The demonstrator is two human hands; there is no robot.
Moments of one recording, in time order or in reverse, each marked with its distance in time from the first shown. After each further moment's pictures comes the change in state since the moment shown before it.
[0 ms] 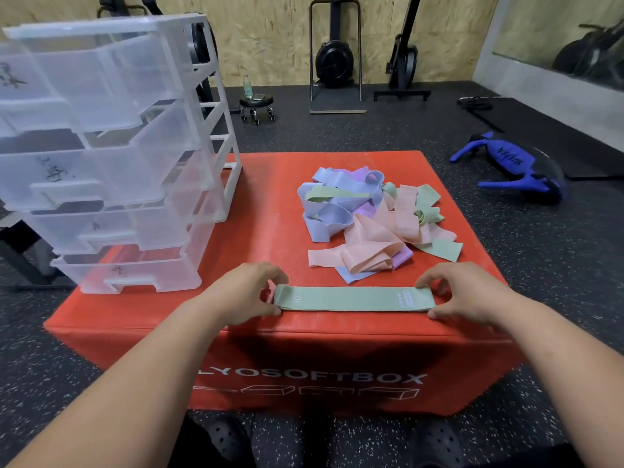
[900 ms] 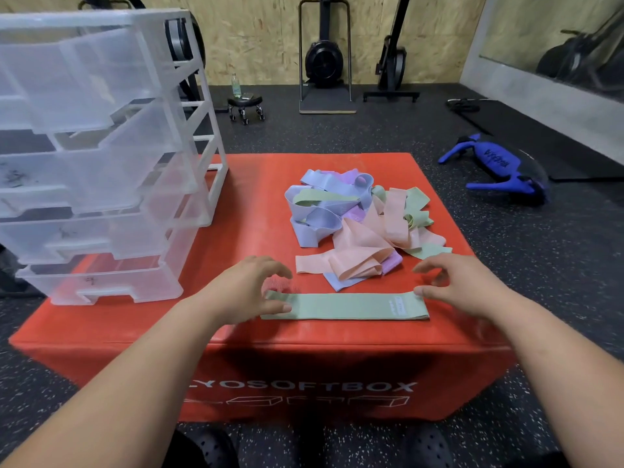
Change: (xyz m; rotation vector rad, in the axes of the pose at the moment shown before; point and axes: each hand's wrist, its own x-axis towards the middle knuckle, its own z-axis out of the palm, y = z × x) left_hand 0.027 0.010 0.003 -0.018 0.061 0.116; right_hand 0.018 0.023 -0.002 0.152 0.148 0.072
